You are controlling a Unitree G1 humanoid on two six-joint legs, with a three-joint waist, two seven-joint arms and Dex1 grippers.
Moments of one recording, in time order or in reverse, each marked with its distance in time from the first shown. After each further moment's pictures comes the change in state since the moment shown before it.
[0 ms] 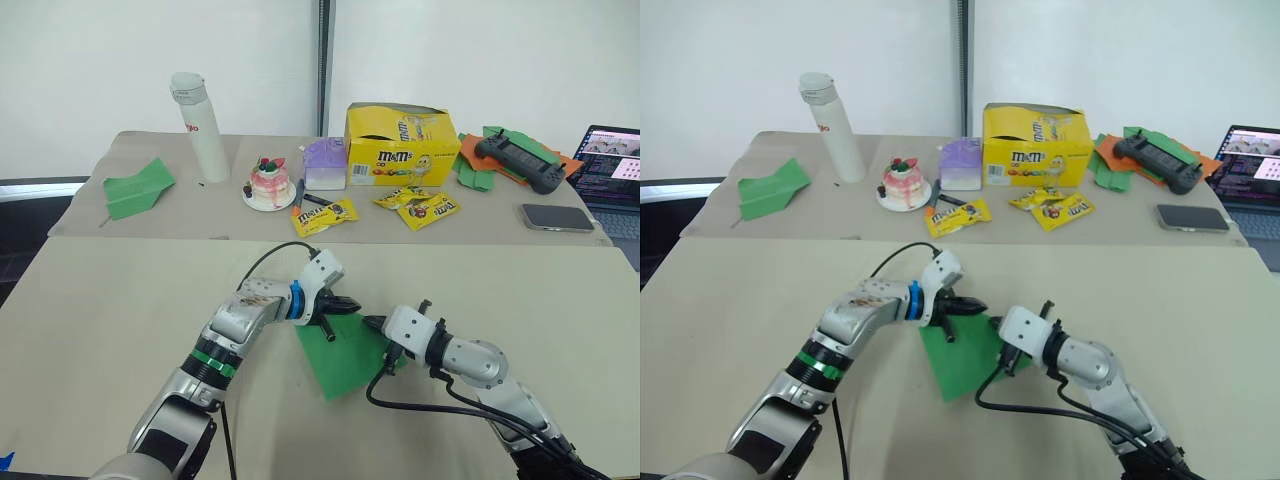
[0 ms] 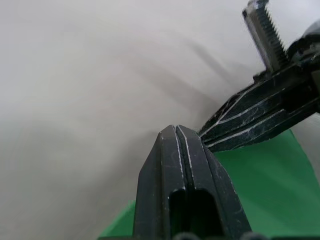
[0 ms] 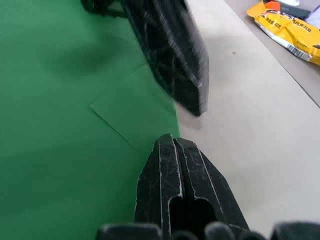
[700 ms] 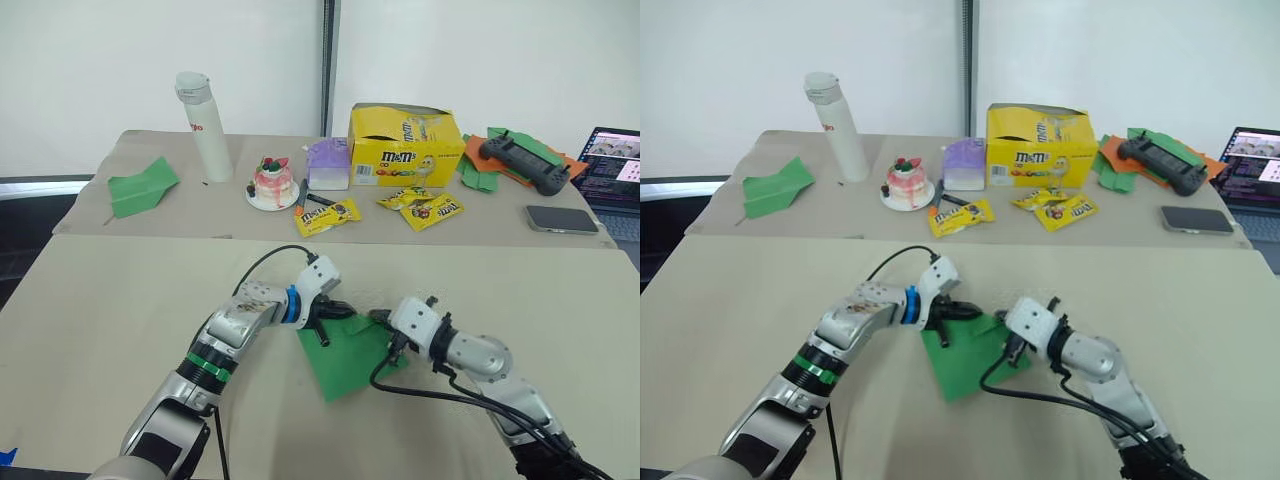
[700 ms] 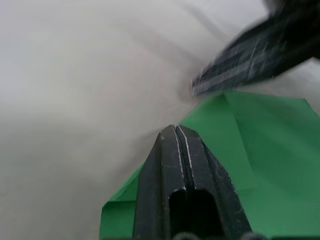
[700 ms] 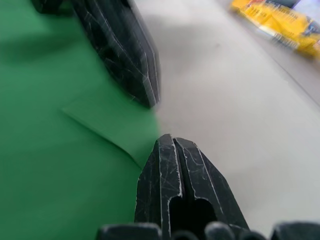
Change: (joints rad) left arm 0.006 0.024 0.005 -0.003 0.001 -0.012 -0.010; right arm -0.015 0.026 -0.042 0.021 0.035 0.038 -0.006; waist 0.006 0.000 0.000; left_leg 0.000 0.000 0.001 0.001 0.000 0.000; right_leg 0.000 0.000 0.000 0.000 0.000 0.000
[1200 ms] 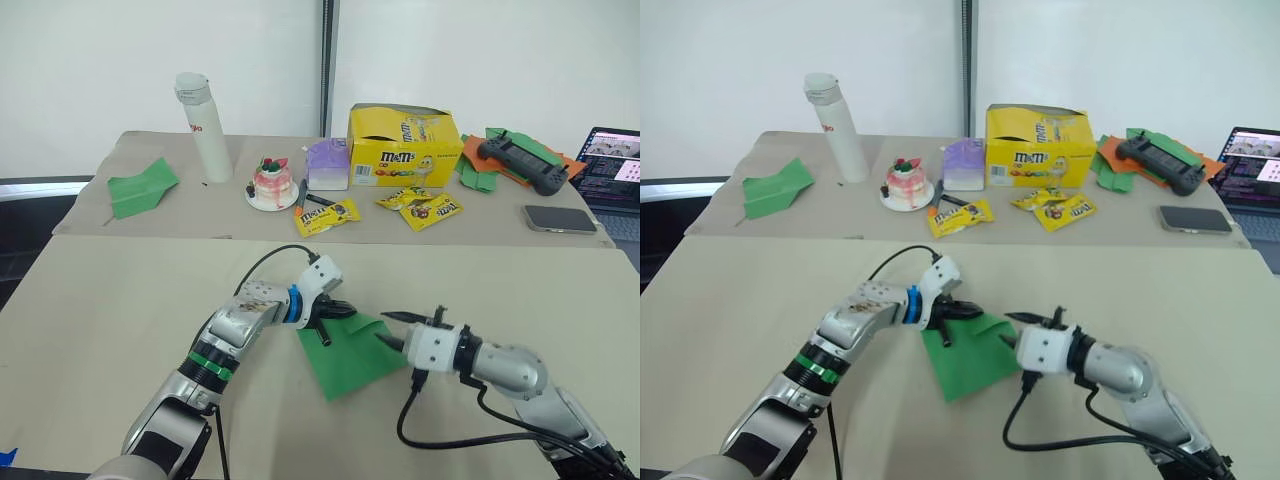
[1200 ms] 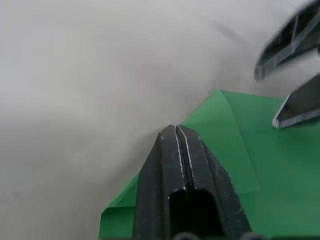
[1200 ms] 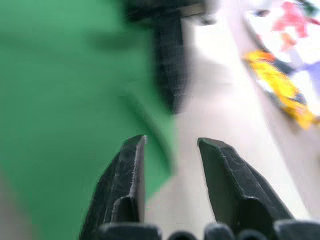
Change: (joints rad) left arm -0.003 -0.011 -0.019 0.008 0.014 -0.017 0.011; right arm 0.056 -0.159 -0.061 -0.086 -0.010 -0.235 0.039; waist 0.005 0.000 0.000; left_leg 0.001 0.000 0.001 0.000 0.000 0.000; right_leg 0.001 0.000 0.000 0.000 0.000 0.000
